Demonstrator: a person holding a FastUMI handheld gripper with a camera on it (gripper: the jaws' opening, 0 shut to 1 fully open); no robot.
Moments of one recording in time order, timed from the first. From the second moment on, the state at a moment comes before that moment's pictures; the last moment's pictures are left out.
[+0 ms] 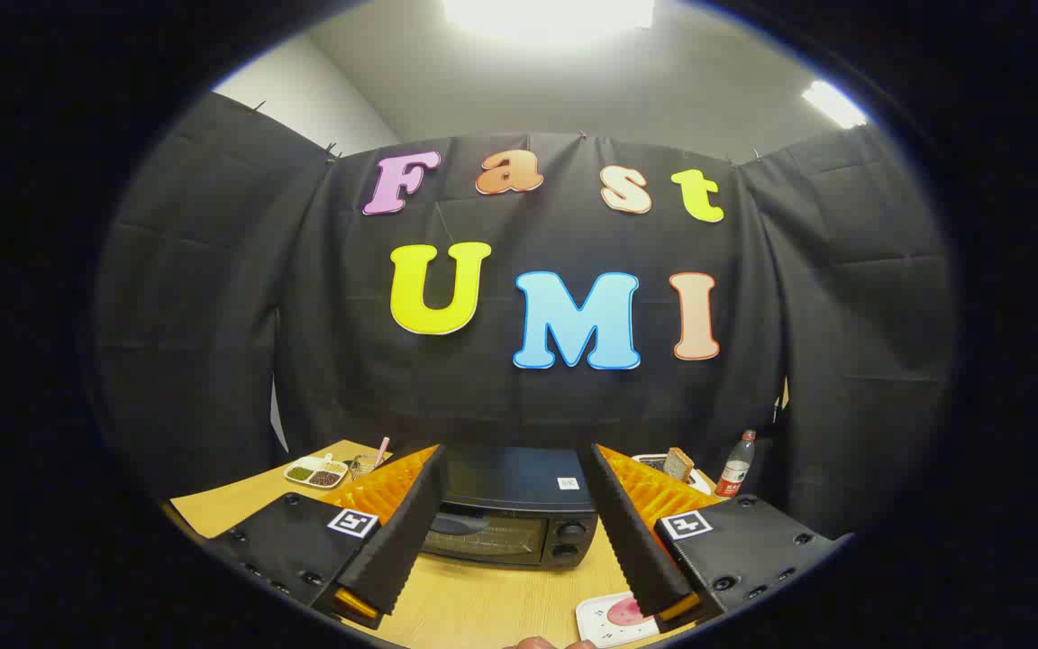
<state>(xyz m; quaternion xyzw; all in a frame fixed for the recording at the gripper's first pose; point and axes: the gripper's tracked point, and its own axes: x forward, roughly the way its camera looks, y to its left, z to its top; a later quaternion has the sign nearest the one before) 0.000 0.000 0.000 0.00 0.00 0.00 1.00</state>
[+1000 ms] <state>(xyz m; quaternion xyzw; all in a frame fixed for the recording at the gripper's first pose) 0.043 0.013 -0.001 0.00 0.05 0.00 1.00</state>
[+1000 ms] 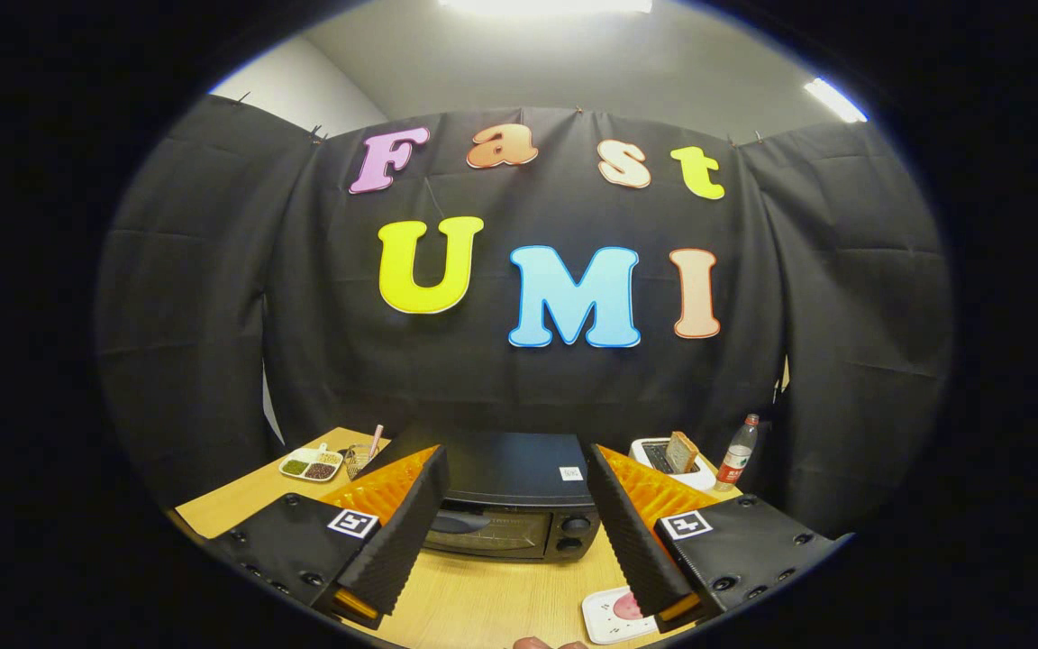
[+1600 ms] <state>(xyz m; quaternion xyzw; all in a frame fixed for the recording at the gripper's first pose) 0.107 0.038 -0.030 0.01 0.10 0.00 0.99</state>
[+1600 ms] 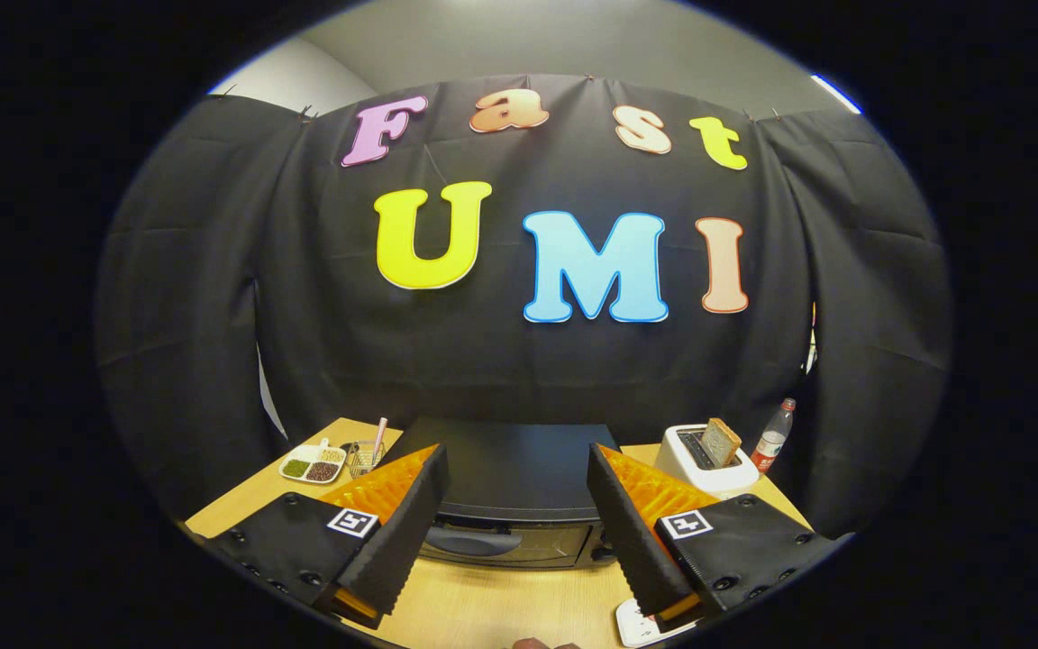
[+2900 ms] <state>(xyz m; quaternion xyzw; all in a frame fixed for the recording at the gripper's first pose) 0.160 0.091 -0.180 0.04 0.24 0.02 0.97</state>
